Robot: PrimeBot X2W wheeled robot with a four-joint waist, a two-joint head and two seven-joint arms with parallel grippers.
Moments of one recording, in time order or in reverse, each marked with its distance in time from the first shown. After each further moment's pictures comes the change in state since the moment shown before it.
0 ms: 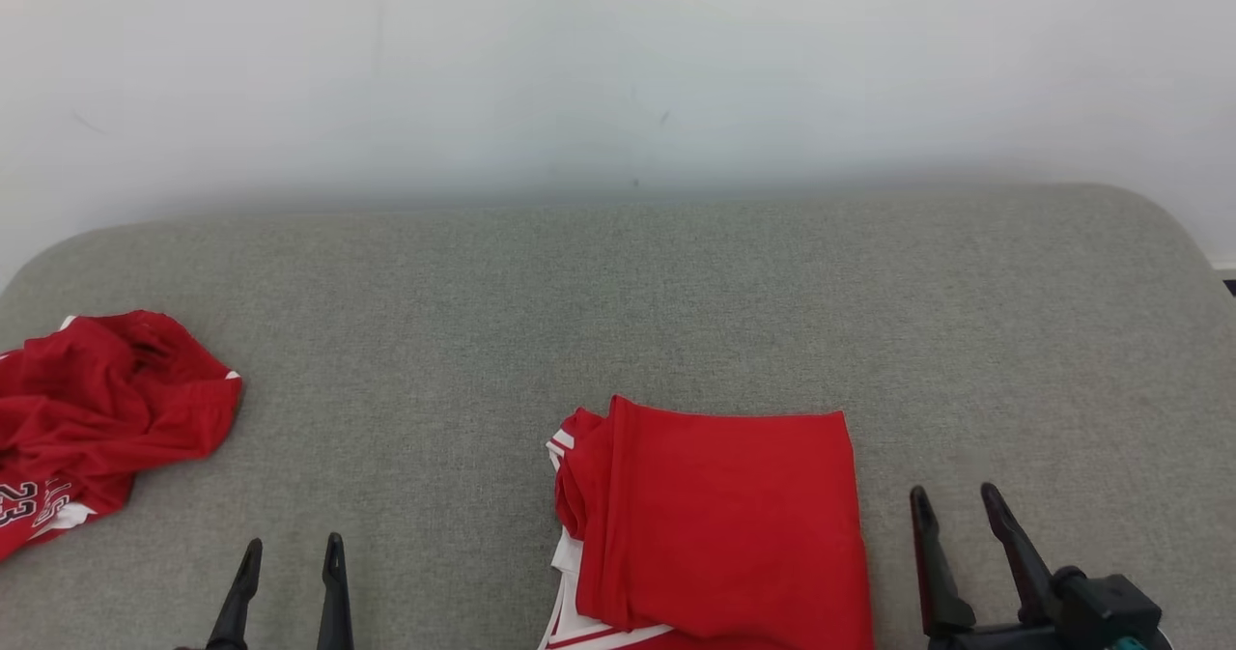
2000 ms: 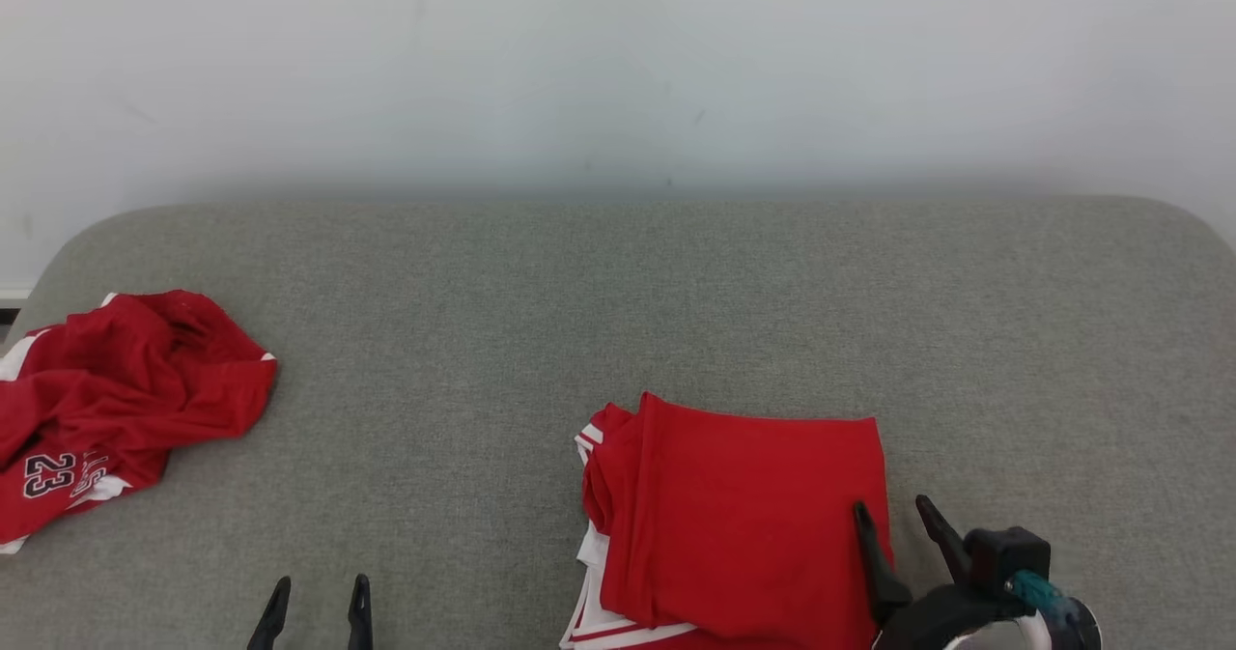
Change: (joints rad) left arm 0.050 0.012 -0.038 0.034 0.014 -0.007 0.000; right arm -0.203 0.023 0.033 0.426 -0.030 0.000 0.000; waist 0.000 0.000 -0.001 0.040
